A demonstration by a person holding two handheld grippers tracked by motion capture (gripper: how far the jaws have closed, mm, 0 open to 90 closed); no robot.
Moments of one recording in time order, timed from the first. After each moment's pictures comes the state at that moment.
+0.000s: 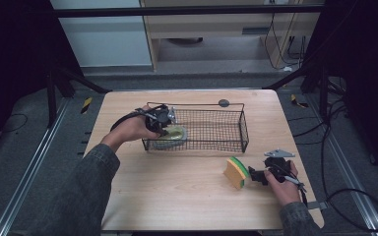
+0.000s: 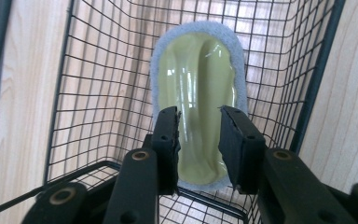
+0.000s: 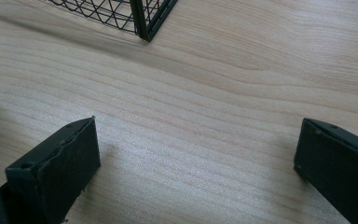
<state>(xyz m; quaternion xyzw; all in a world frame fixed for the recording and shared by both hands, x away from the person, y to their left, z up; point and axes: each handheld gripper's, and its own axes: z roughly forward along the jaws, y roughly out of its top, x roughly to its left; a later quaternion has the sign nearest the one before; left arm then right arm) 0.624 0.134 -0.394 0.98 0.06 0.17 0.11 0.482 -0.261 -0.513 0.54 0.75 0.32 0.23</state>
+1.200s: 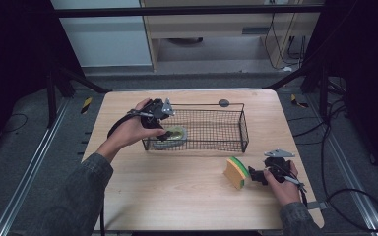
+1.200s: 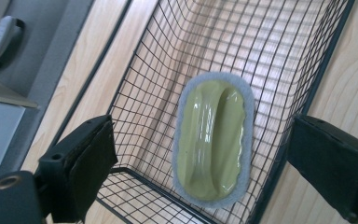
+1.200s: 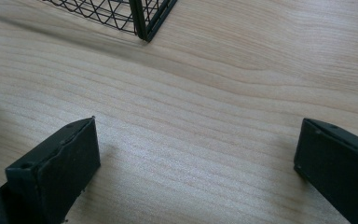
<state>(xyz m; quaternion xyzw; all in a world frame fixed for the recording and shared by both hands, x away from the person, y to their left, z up) 0.602 0.139 -0.365 0.94 0.14 0.22 0.21 0.482 -0.260 -0.513 0.54 0.75 0.32 0.23</state>
